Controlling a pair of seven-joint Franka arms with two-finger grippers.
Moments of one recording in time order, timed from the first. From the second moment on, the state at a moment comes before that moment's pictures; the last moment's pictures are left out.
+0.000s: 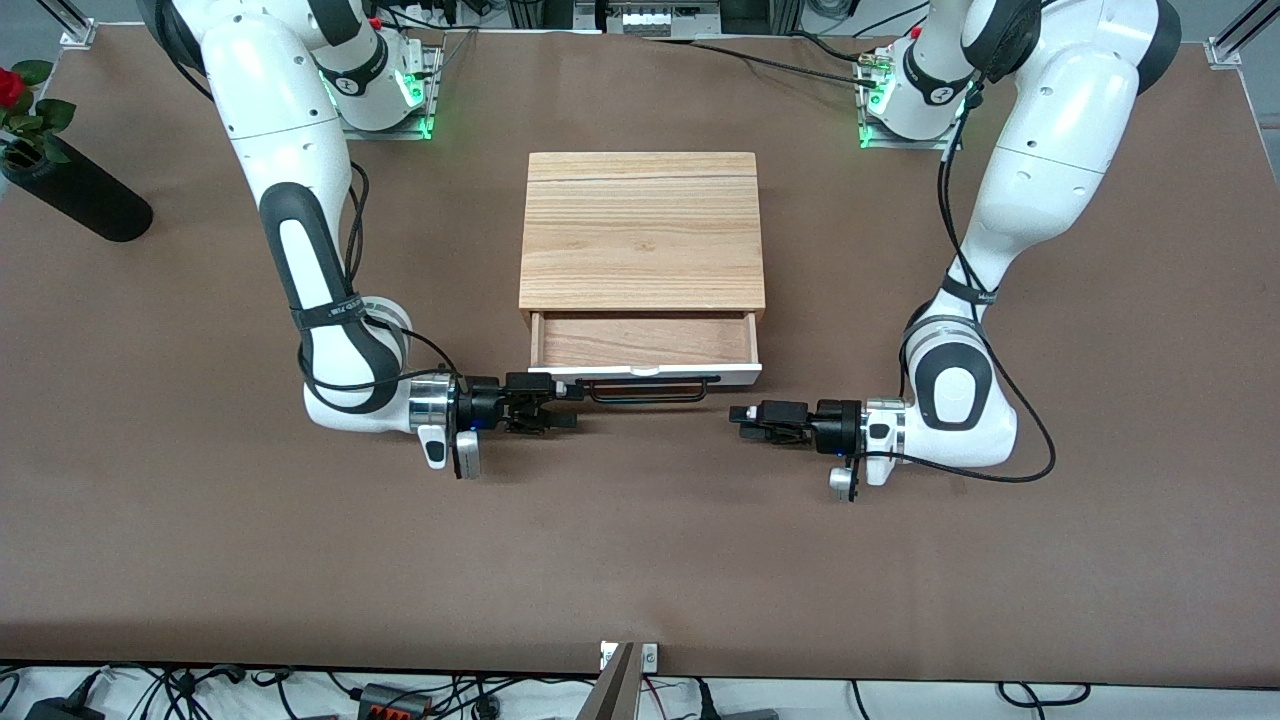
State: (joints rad) left arm -0.10 0.89 -0.12 -1.42 -1.36 1.89 0.71; right arm 0.38 0.84 -0.12 -1.49 1.60 1.87 -0.92
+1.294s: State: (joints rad) left arm 0.00 0.52 -0.08 -1.21 -0.17 1.54 0.52; right arm 0.38 0.57 -0.36 -1.32 0.15 1.54 -0.48
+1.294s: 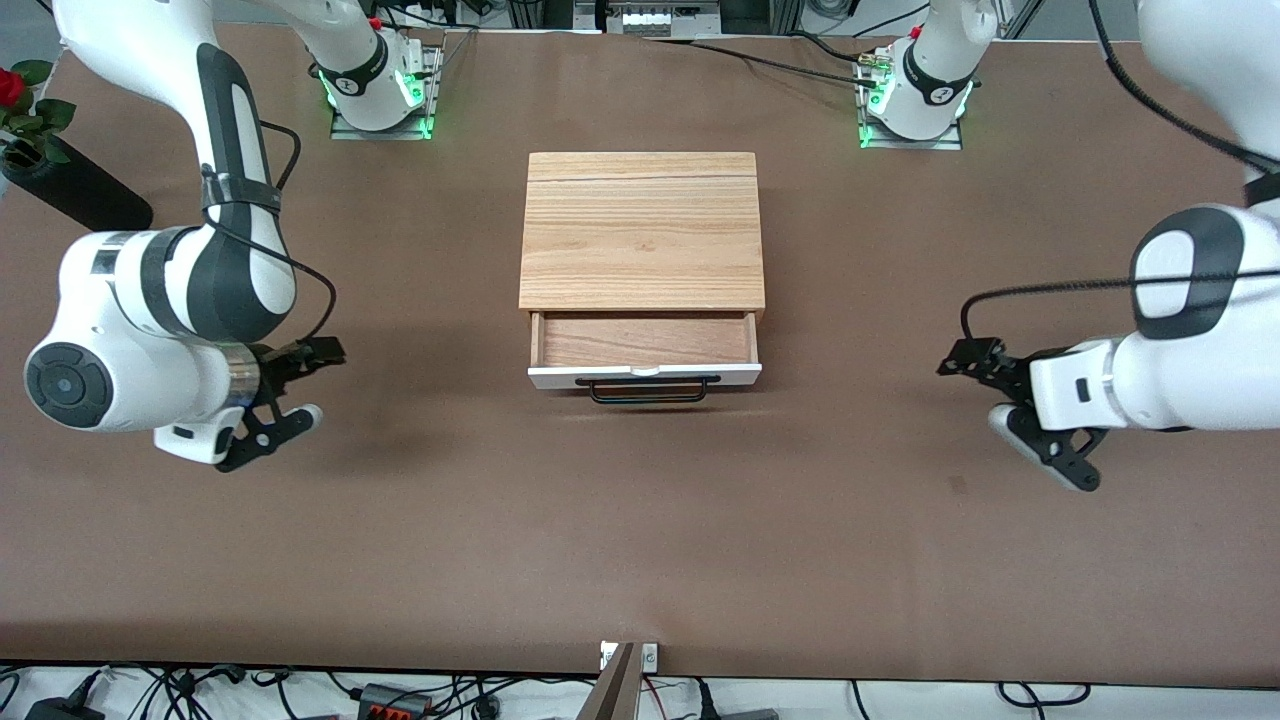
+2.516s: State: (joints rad) left arm 0.08 0.09 -0.06 -1.56 -0.02 1.62 0.50; right arm -0.01 0.03 0.00 -1.68 -0.03 1.61 0.05
